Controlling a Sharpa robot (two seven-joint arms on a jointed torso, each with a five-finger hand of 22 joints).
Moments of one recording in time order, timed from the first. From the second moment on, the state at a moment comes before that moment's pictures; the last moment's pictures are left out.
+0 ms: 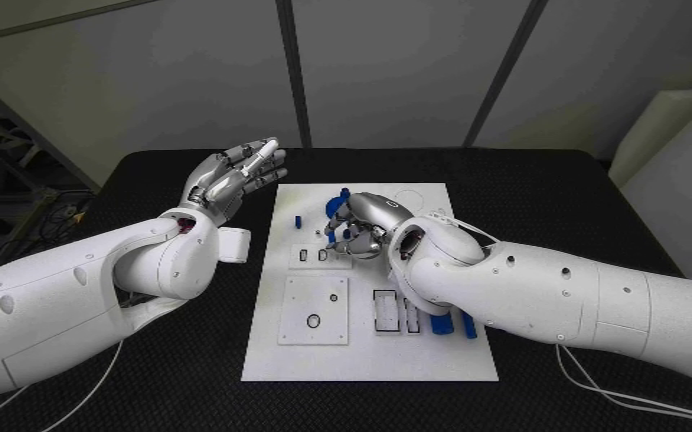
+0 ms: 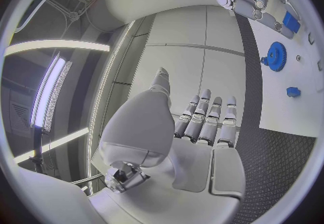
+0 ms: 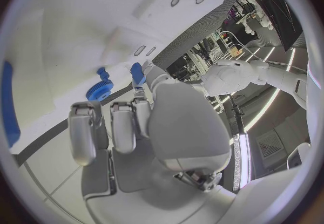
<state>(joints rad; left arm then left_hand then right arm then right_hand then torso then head) 1.15 -0.92 0.06 1.59 0.02 -0.37 0.48 1.33 0.03 -0.15 0.14 0.12 0.51 0.16 0.15 0.06 0.66 0.19 0.20 0.06 0.51 0.17 0.06 0.05 0.19 0.38 0.28 0.17 0.09 1.14 -0.56 0.00 1.52 -1.45 -0.41 -0.34 1.42 -0.04 0.24 0.11 0.12 1.11 0.09 0.09 0.11 1.46 0.01 1.36 1.31 1.47 -0.06 1.48 1.31 0.02 1.47 0.06 1.56 1.31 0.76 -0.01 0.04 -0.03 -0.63</state>
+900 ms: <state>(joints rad) 1.15 -0.92 0.06 1.59 0.02 -0.37 0.48 1.33 0.03 -0.15 0.14 0.12 0.51 0.16 0.15 0.06 0.66 0.19 0.20 0.06 0.51 0.17 0.06 0.05 0.19 0.38 0.28 0.17 0.09 1.13 -0.55 0.00 1.52 -1.50 -0.36 -0.37 1.41 -0.05 0.24 0.11 0.12 1.11 0.09 0.08 0.11 1.46 0.01 1.36 1.31 1.47 -0.06 1.48 1.31 0.02 1.47 0.06 1.56 1.31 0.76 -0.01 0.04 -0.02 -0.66</state>
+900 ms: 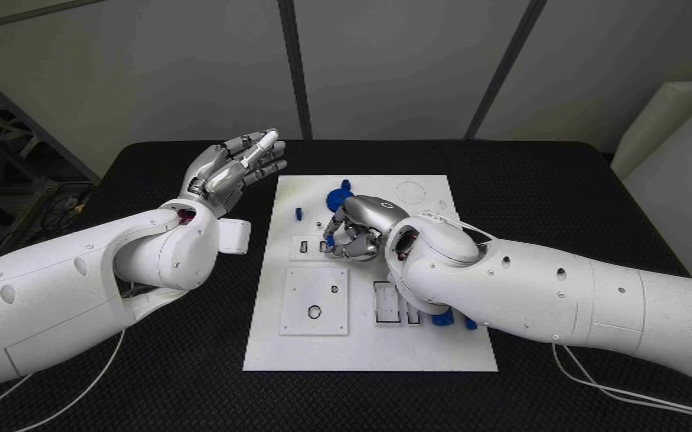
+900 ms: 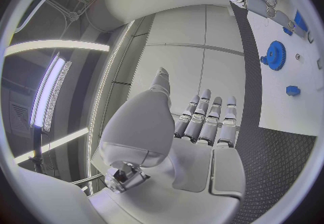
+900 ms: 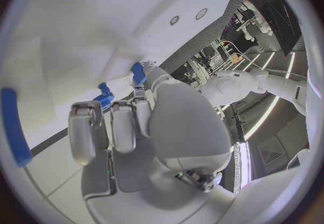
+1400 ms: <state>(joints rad) 1.15 -0.92 0.06 1.59 0.02 -0.37 0.48 1.33 0.03 -0.16 0.14 0.12 0.51 0.16 0.15 0.06 0.66 0.19 0.20 0.06 0.51 0.17 0.06 0.05 0.19 0.38 0.28 0.17 0.09 1.13 -0.54 0.00 1.52 -1.51 -0.34 -0.37 1.40 -0.06 0.23 0.11 0.12 1.11 0.09 0.08 0.11 1.46 0.01 1.35 1.31 1.47 -0.06 1.48 1.31 0.02 1.47 0.06 1.56 1.31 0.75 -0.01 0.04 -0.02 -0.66</state>
